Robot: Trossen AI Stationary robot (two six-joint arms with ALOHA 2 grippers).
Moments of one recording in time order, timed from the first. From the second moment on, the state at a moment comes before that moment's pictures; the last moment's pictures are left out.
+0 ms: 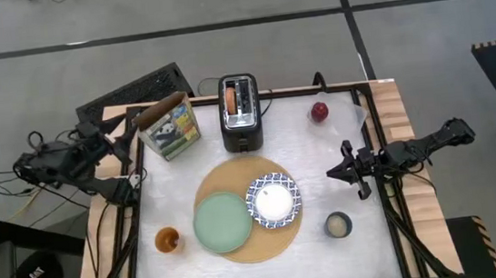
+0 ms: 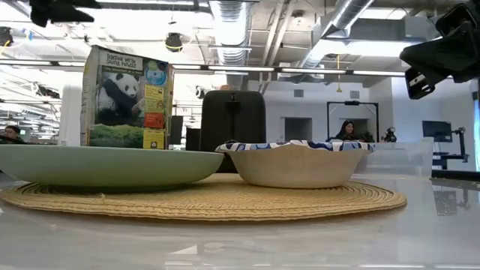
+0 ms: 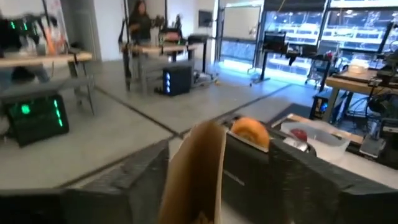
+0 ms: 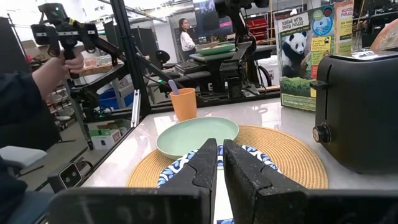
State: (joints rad) left arm -0.31 0.19 0.77 -0.68 -1.11 -0.16; right arm 0.32 0.03 0.01 0.05 0.23 0.18
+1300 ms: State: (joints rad) left arm -0.10 0.48 0.81 -1.23 -0.94 -0.65; right arm 0.32 0.03 0.01 0.05 0.23 0.18
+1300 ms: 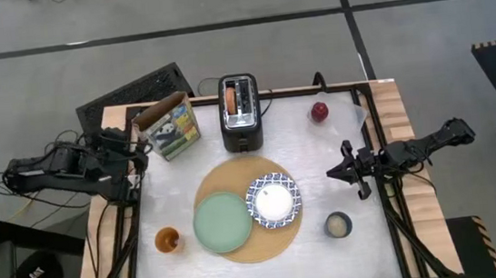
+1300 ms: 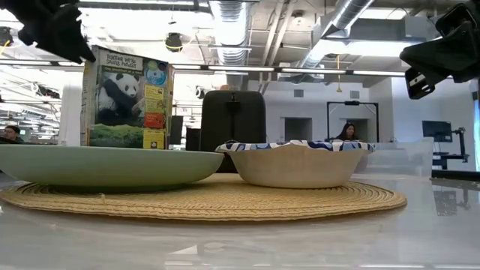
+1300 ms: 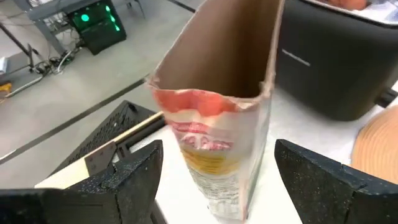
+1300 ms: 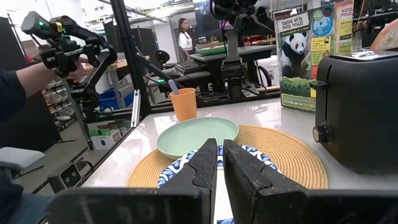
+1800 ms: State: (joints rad) left arm 0.01 0.51 0.81 -1.16 -0.89 -0.56; right arm 0.32 0.03 0.00 0.05 0.23 0.18
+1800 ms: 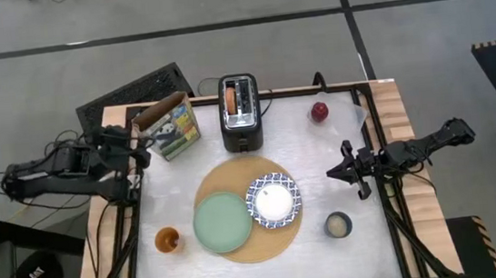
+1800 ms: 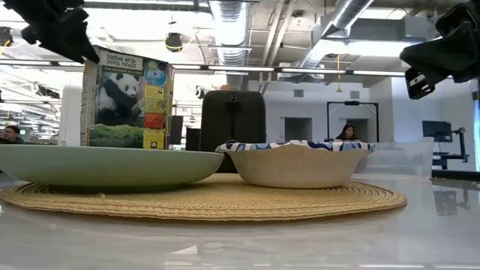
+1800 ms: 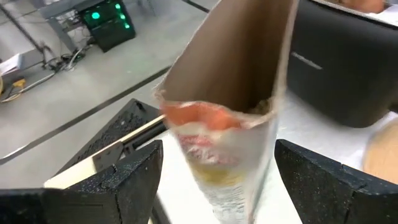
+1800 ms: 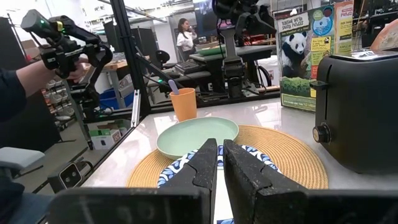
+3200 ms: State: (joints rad) left arm 0.42 0.90 0.82 -0.72 -0.50 0.20; right arm 0.32 0.03 0.01 0.05 0.23 0.18
